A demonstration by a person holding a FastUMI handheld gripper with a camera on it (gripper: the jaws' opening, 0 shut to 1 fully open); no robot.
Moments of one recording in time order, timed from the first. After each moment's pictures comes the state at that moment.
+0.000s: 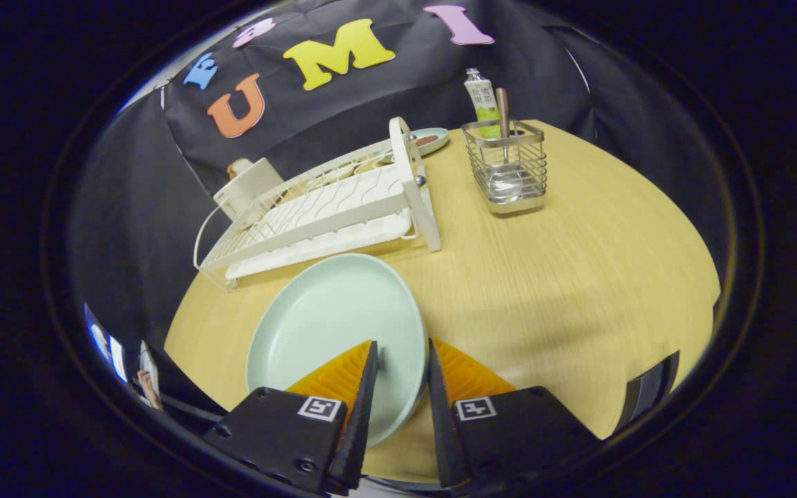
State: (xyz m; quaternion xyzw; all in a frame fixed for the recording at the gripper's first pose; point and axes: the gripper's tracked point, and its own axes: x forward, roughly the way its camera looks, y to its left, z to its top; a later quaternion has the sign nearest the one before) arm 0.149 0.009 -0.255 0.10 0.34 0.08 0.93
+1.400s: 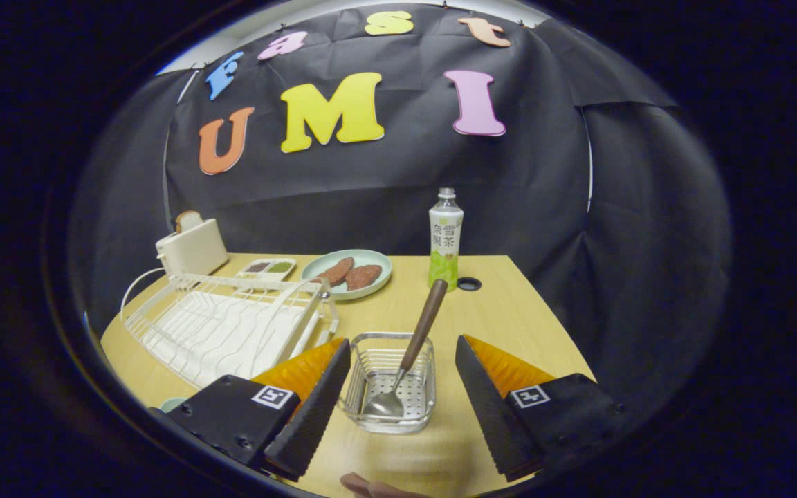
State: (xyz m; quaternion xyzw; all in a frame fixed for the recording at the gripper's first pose) arm 0.348 -0.126 -0.106 0.01 0.16 0.02 0.99
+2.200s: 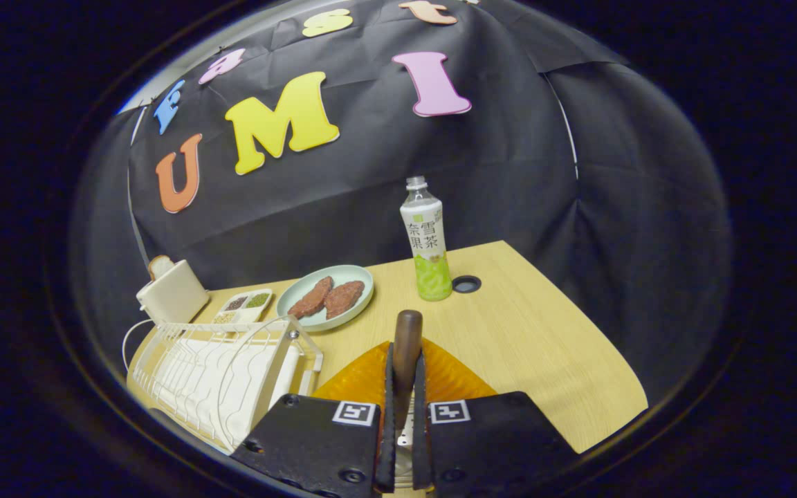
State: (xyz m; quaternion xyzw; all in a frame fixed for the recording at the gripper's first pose) arm 0.396 -0.127 -0.100 0.09 0.16 -0.01 0.98
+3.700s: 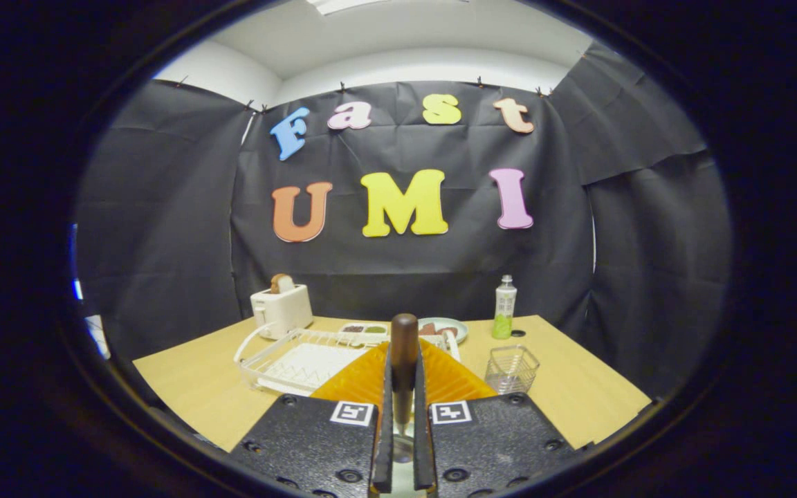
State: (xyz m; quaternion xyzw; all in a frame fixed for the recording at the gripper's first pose) arm 0.116 0.085 -0.063 0.01 -0.01 0.06 1.00
